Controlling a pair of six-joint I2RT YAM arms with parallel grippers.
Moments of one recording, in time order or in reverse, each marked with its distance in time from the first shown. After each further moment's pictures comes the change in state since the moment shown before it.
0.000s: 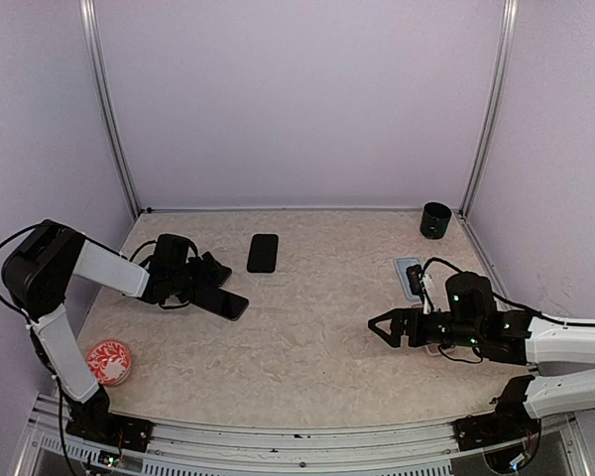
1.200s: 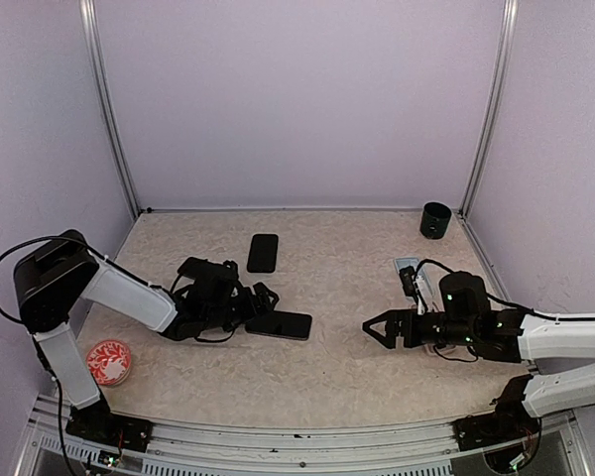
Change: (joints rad) left arm -0.413 -0.004 -0.062 0.117 -0.039 -0.133; right arm 0.000 0.073 0.007 0.051 -0.044 -0.003
